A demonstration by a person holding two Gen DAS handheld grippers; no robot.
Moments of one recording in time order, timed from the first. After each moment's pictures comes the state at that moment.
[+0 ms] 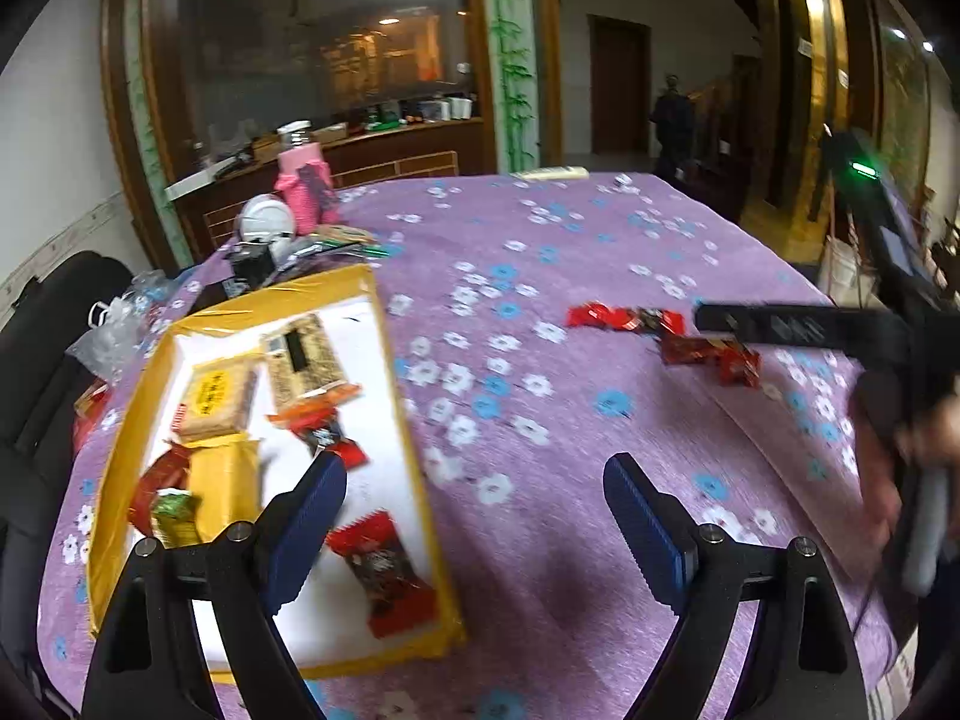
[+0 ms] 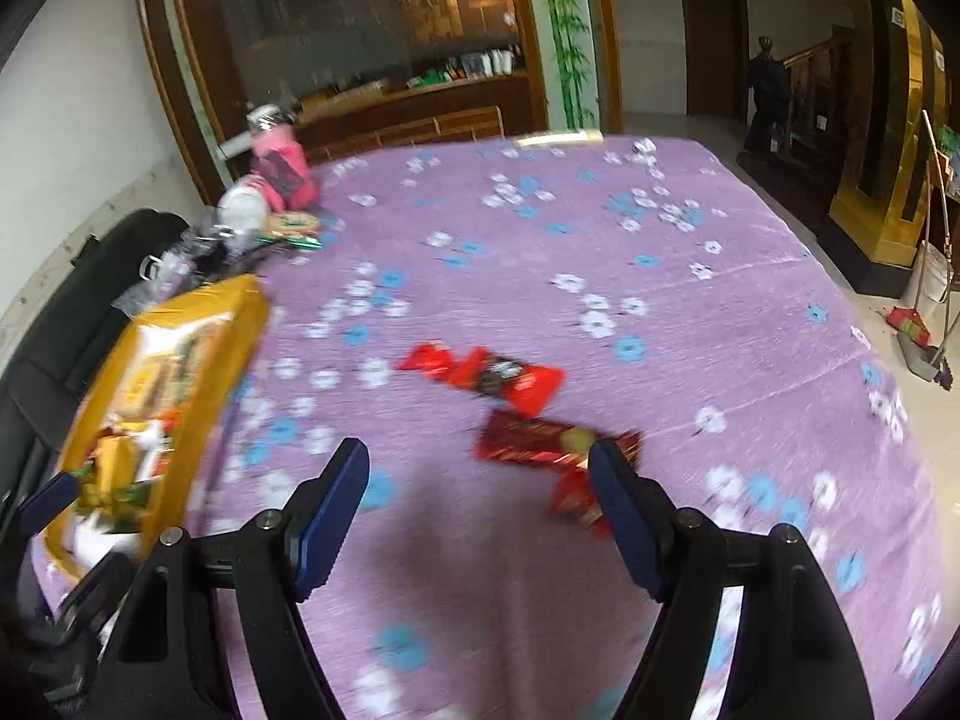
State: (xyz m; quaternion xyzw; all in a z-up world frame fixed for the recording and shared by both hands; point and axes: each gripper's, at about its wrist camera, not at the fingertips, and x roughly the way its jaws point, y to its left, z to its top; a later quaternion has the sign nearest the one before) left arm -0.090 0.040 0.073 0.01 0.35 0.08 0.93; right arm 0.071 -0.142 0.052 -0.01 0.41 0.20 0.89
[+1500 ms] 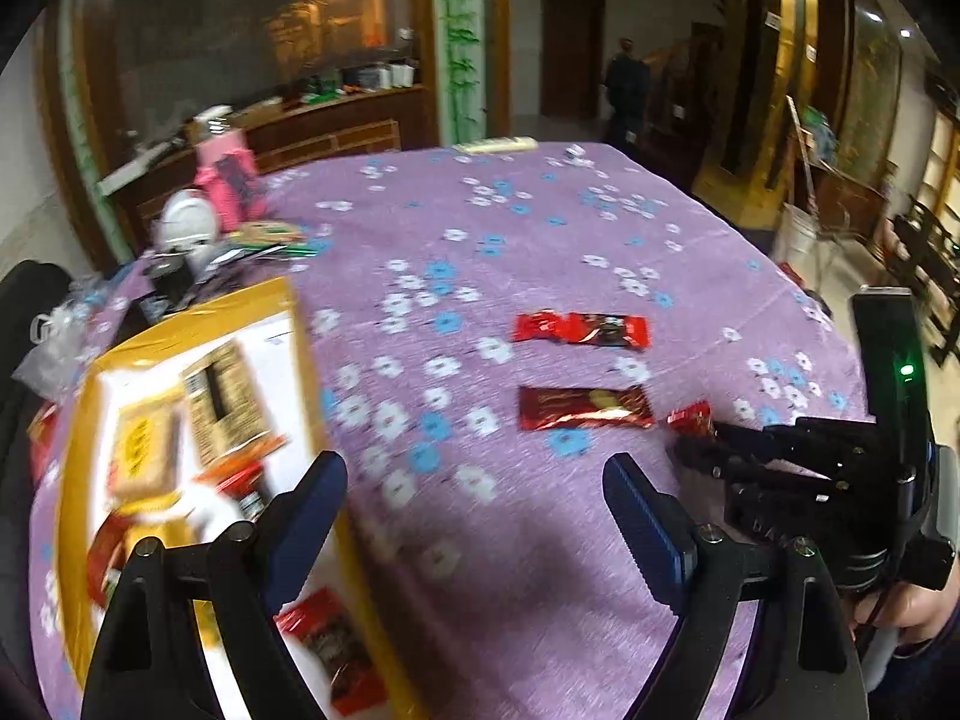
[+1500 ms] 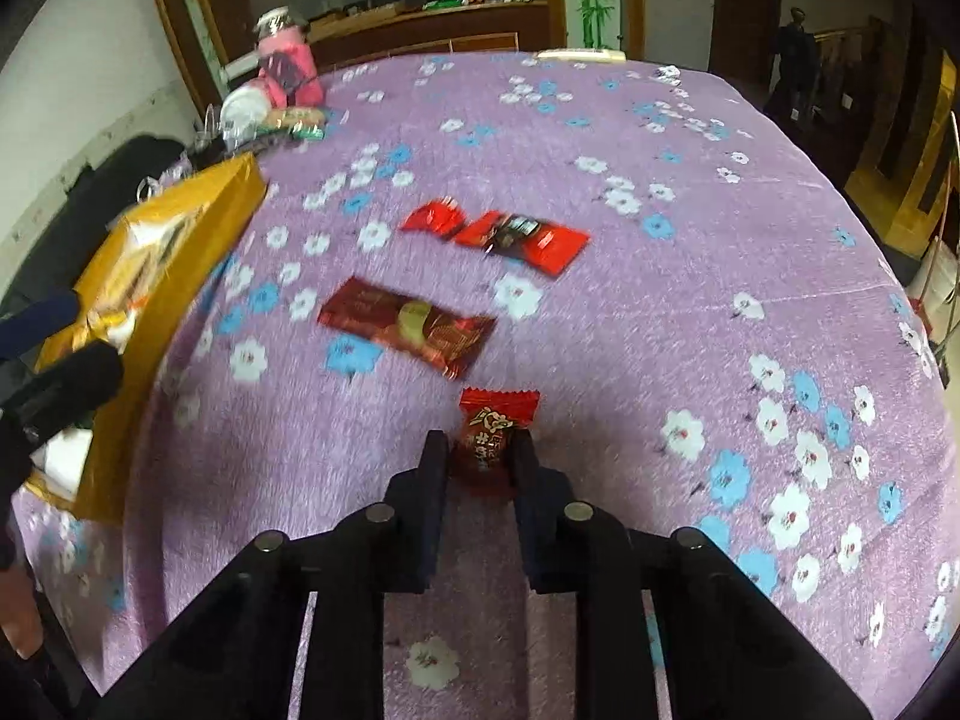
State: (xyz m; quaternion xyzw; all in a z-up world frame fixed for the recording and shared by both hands) left arm -0.022 0.039 0.081 -0.01 0.41 0.01 0.91; right arm 0.035 -0.138 0.016 -0.03 0.45 0.21 0.87
